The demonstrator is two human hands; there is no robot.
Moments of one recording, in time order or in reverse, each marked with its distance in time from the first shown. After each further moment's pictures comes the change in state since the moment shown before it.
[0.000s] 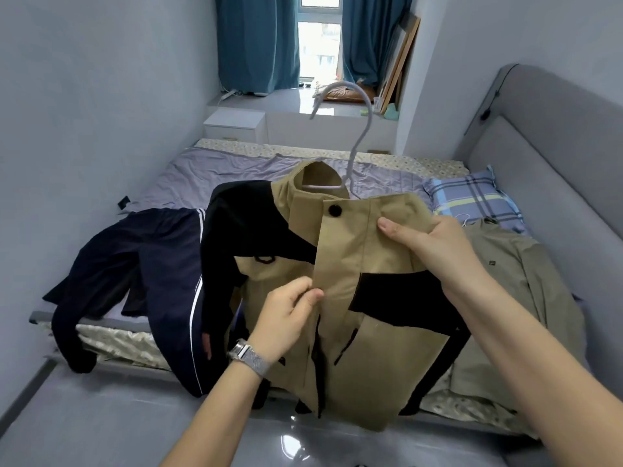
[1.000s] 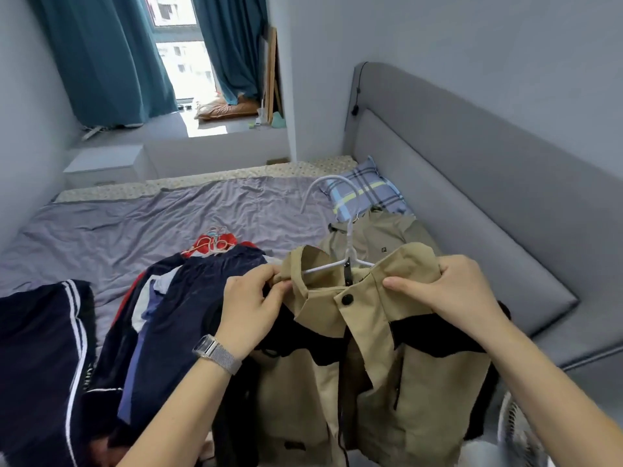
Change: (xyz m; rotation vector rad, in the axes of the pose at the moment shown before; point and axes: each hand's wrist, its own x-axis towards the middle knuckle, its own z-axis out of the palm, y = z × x) left_hand 0.119 0.080 0.153 0.220 -0.102 0.224; right_hand -0.023 0.060 -0.235 -0.578 0.375 0.080
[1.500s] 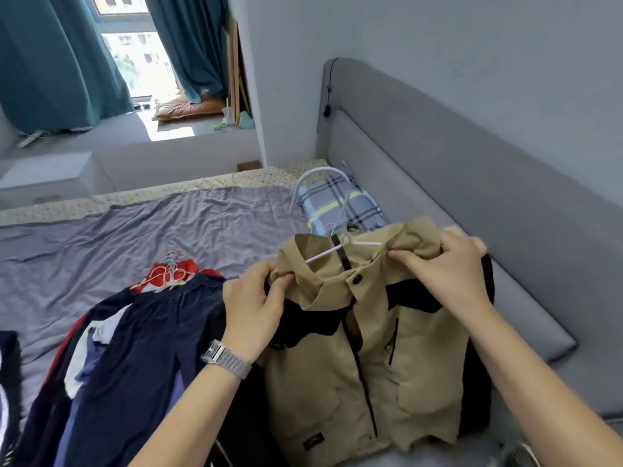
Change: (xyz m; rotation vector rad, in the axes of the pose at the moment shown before) left_hand 0.156 0.017 0.097 -0.044 0.047 -0.051; right_hand 0.178 0.037 -0.035 -0.102 0.327 -0.089
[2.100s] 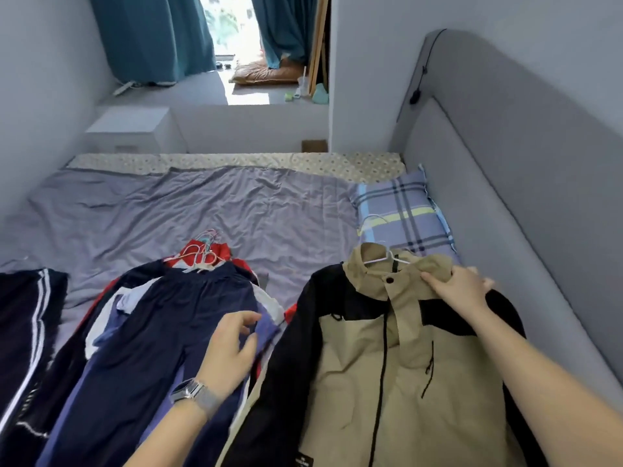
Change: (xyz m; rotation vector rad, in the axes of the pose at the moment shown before) left_hand 0.062 -0.139 0.066 0.088 -0.035 -0.396; right_hand 0.228 0.181 0.195 -0.395 -0.444 0.112
